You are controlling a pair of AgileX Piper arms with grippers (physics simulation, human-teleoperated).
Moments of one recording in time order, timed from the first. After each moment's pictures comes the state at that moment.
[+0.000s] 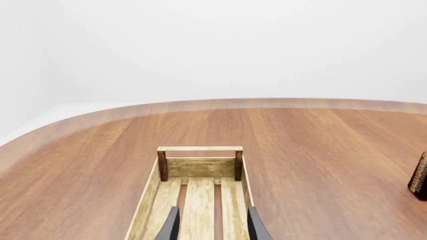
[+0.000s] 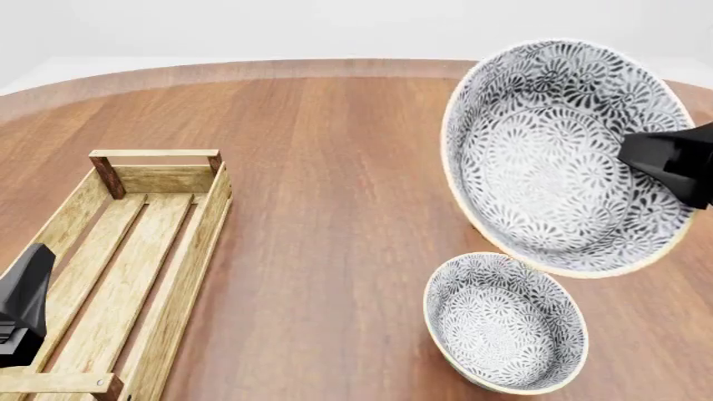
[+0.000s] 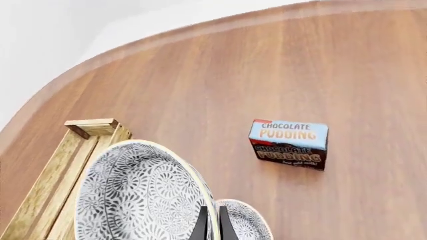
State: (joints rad) left arm 0.00 0.00 0.00 0.00 0.00; right arm 0.34 0.62 -0.69 0.54 0.36
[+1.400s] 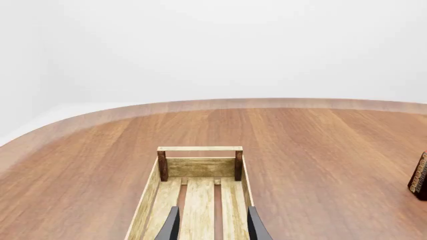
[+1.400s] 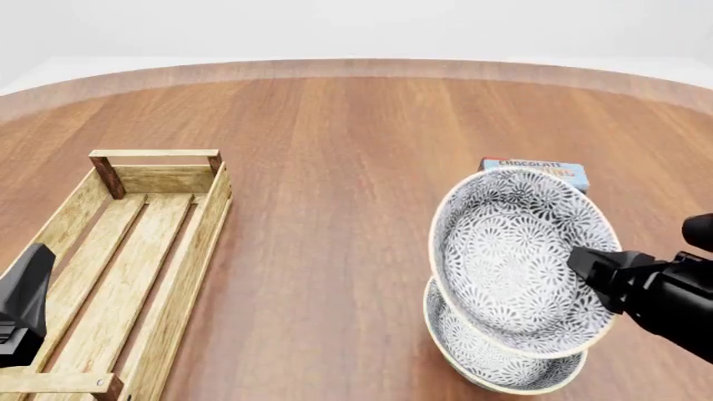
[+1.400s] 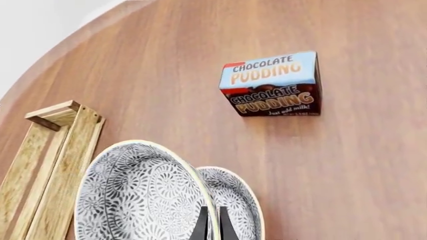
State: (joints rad) left arm 0.00 0.00 0.00 0.00 0.00; right arm 0.31 0.62 -0.25 0.19 0.52
